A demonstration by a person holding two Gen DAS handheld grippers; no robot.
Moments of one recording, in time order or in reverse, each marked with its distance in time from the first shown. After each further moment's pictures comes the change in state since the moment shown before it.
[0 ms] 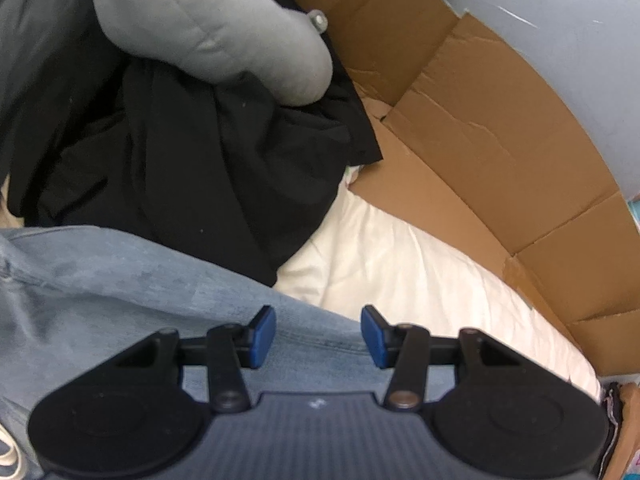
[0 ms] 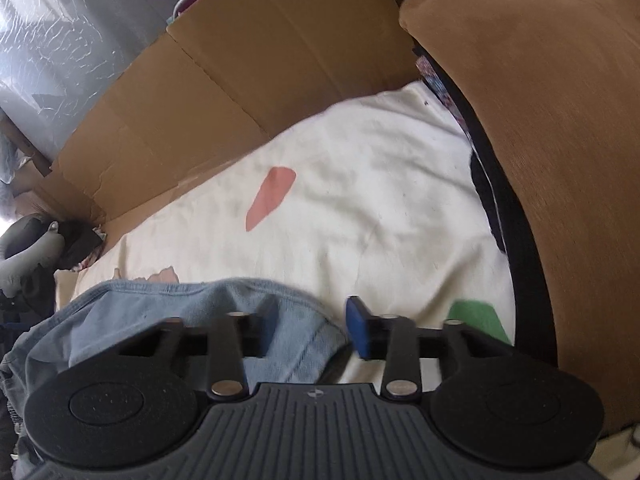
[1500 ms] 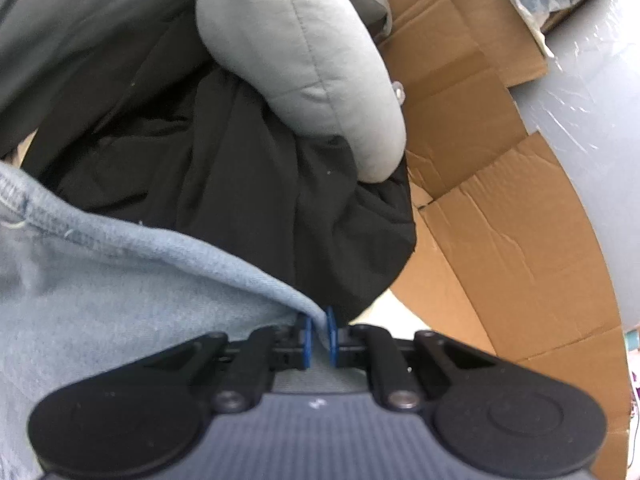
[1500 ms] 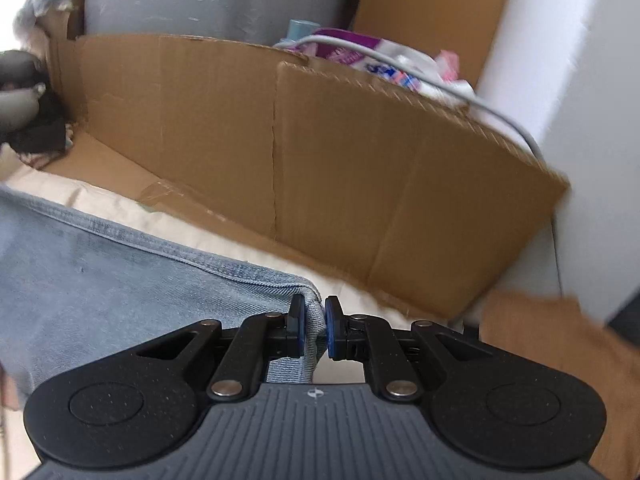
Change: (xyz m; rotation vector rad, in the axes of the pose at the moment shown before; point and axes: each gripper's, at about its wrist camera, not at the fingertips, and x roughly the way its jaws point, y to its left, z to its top) left arm 0.000 0.050 0.020 -0.280 -0.175 -0.044; right arm 0.041 0.099 0.130 -0.746 -0.076 -0.241
